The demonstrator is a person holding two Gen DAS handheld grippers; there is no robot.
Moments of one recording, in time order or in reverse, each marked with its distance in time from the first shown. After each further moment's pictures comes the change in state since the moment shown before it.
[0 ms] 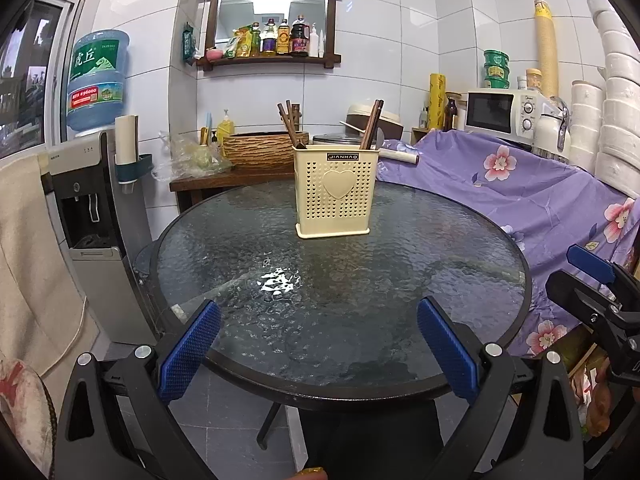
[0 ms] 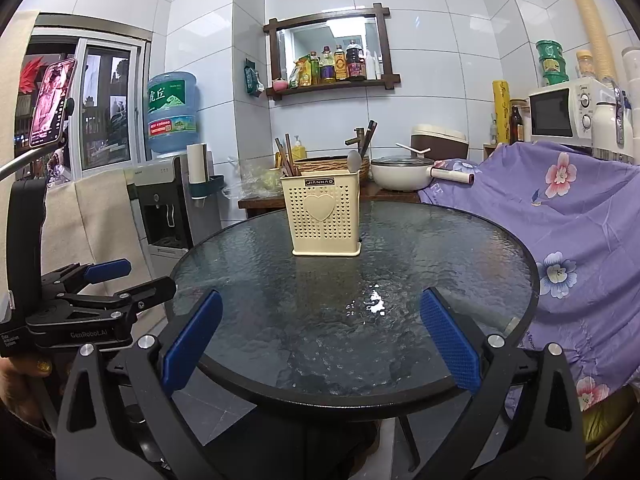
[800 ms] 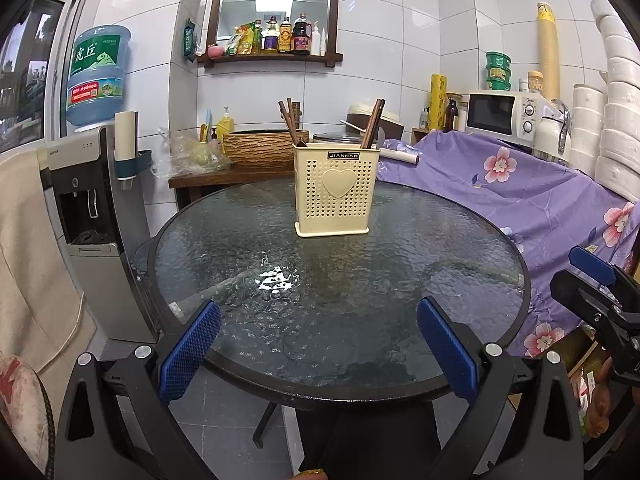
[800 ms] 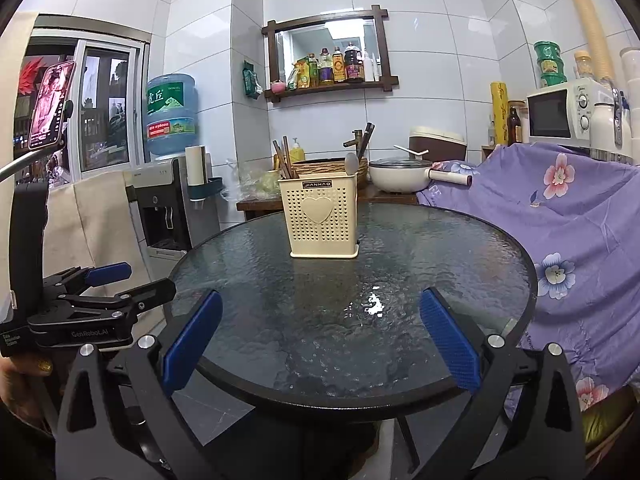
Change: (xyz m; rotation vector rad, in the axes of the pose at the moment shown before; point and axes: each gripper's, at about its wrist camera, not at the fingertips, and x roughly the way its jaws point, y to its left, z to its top) left arm 0.003 0.002 -0.001 -0.013 0.008 -0.007; right arm -0.001 0.000 0.001 0.001 -0.009 -0.006
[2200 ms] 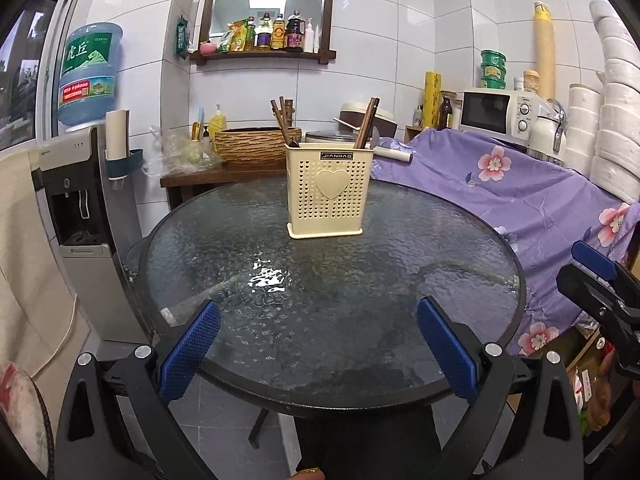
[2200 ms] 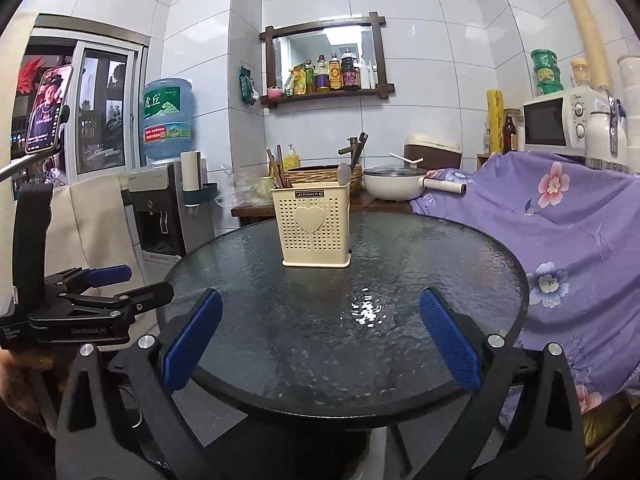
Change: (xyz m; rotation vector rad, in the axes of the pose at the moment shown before) left arm 0.007 0.003 0.007 0.007 0.009 -0.031; right arm -0.006 0.000 0.007 -0.020 -0.024 -0.027
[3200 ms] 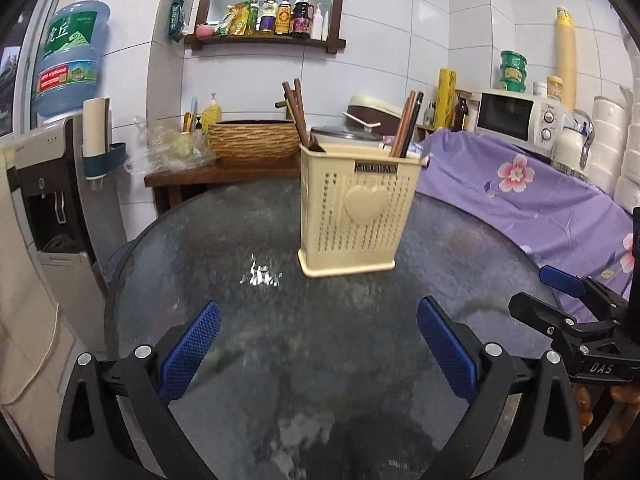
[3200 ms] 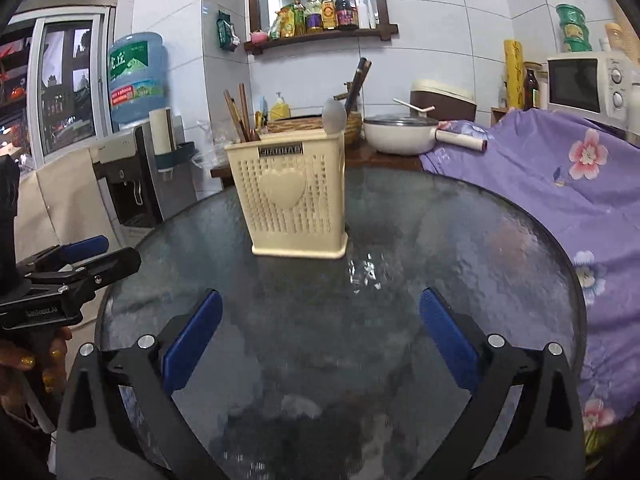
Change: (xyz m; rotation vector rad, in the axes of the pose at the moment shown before) left arm 0.105 0.041 0.044 -0.024 0.036 -0.018; right arm 0.160 -0.021 0.013 0.024 0.203 -0.002
